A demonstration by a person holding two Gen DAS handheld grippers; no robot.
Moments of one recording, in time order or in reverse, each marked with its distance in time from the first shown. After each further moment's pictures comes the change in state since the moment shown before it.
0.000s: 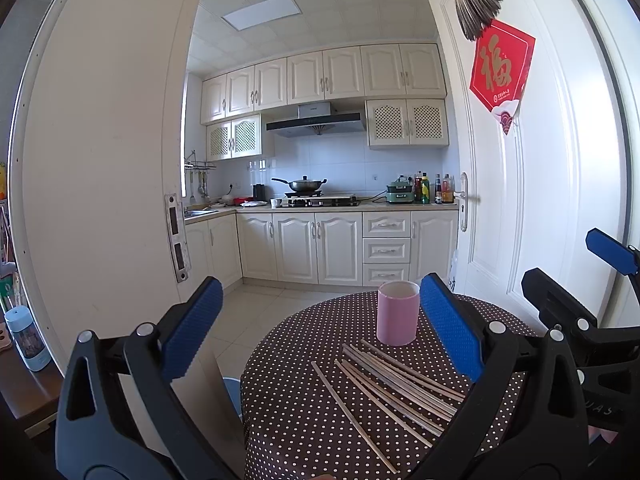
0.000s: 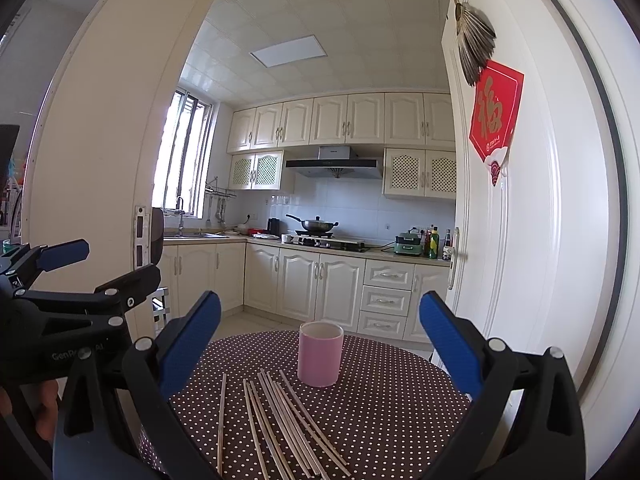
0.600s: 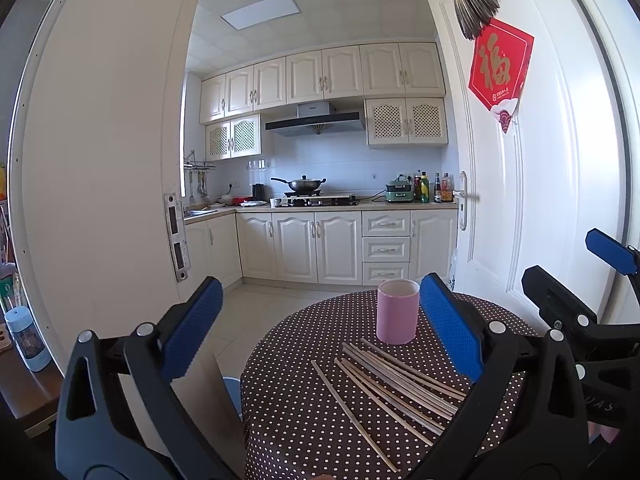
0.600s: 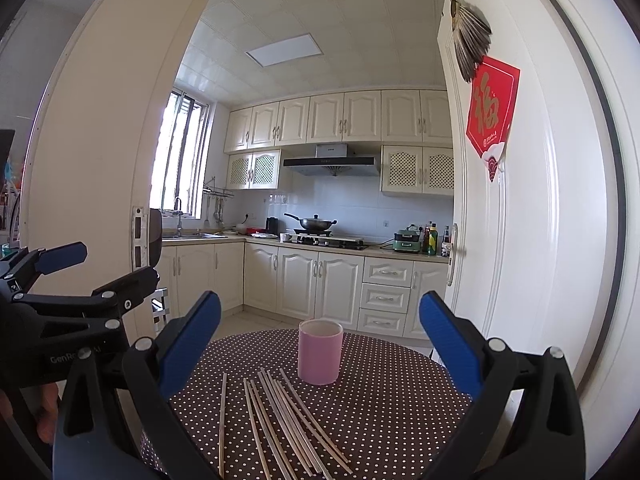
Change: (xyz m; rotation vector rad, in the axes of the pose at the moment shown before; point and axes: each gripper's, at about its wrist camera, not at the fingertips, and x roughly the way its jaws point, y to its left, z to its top) left arm 0.000 -0.001 -0.001 0.003 0.002 0.001; right arm 0.000 -0.001 0.000 0.013 0.005 -0.008
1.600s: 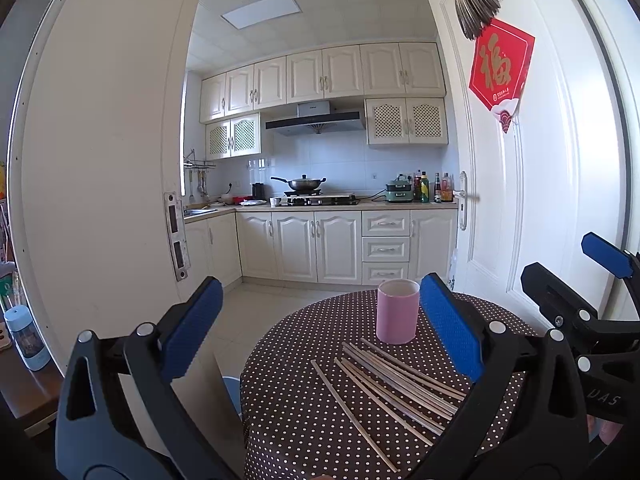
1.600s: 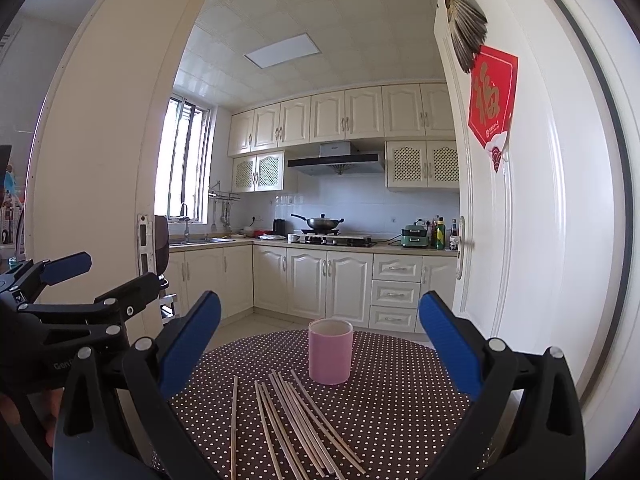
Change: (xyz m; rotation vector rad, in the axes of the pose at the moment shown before) left arm 0.001 0.000 0.003 -0.003 0.005 -0.003; right arm 0.002 -0.003 -0.001 0.045 -0.001 0.027
